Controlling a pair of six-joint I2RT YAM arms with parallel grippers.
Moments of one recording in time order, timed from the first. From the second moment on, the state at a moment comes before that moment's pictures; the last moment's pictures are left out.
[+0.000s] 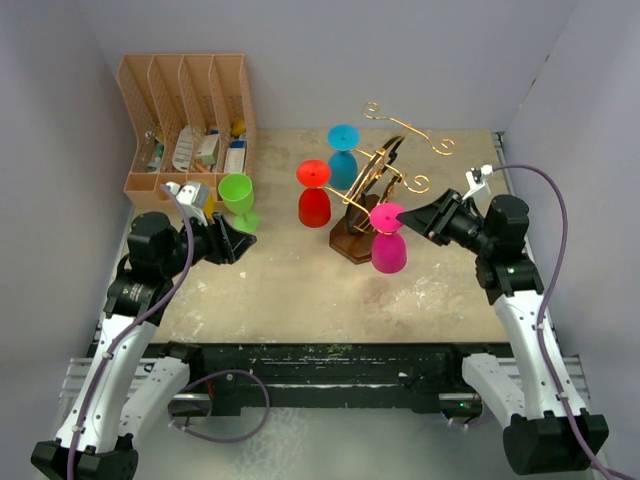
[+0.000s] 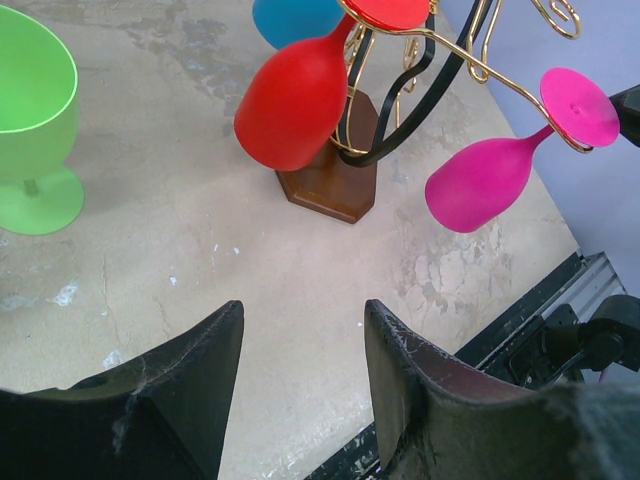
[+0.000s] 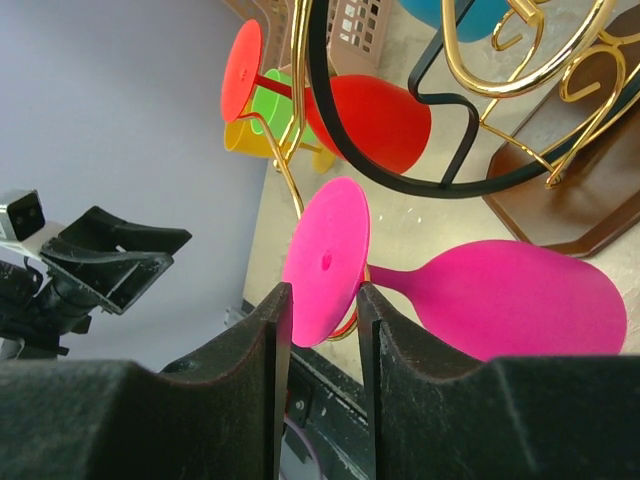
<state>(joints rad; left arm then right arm) -0.19 0.70 0.82 -0.44 0.47 -0.35 0.05 0.84 0.83 -0.28 -0.63 0.82</state>
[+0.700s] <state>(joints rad) -0.19 0.72 0.82 -0.44 0.47 -0.35 0.05 0.87 0.81 -0.17 -0.68 0.84</state>
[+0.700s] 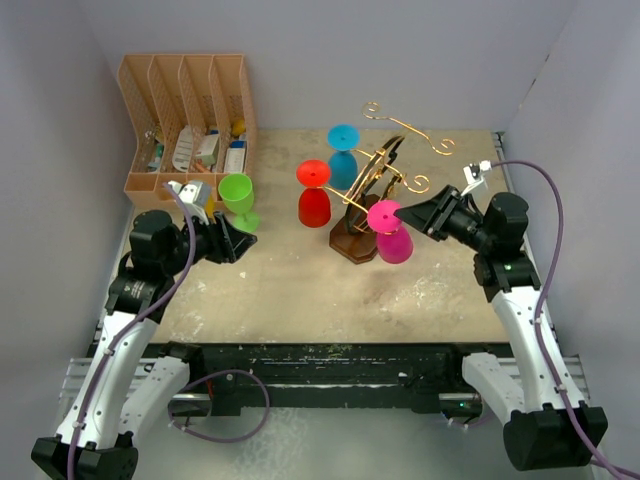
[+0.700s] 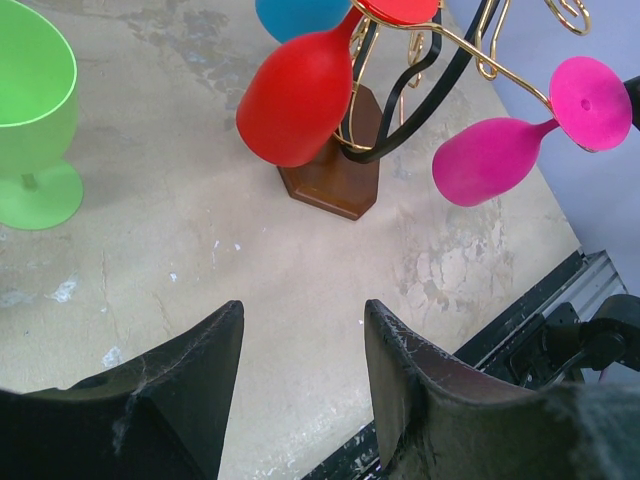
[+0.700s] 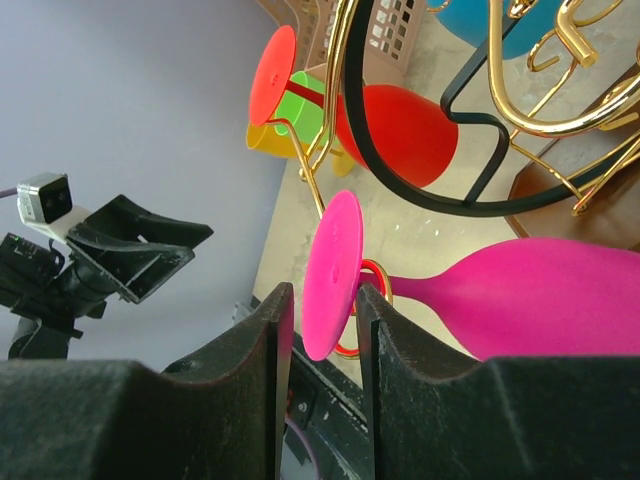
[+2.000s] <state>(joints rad) -0.19 0.73 0.82 -0.44 0.47 -0.35 0.05 0.76 0.71 -0.17 -0.62 0.94</state>
